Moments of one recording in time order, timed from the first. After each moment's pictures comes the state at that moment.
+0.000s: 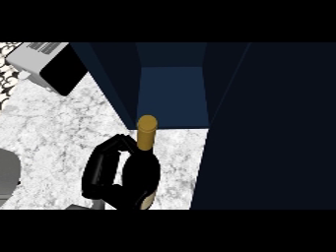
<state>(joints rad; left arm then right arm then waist) 0.00 0.00 -0.27 -1.47 0.14 0.04 -0.37 0.09 -0.51 0.63 -2.52 0.07 -0.56 0.35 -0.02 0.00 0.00</state>
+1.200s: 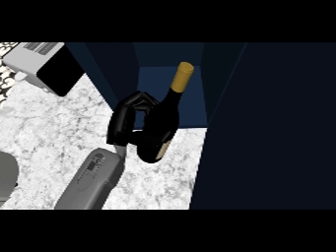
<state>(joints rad) -0.45 0.00 -0.22 -1.05 0.14 0.22 -0.36 0.17 -0.53 0.60 -2.51 0.04 -0.52 0.25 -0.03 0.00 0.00</state>
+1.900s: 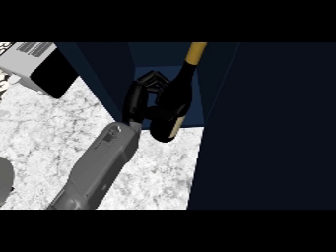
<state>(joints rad) -0.73 0.00 -0.26 -0.75 0.34 0.31 -0.41 0.22 -0.54 0.61 -2.51 0.02 -0.49 0.18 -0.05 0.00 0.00</state>
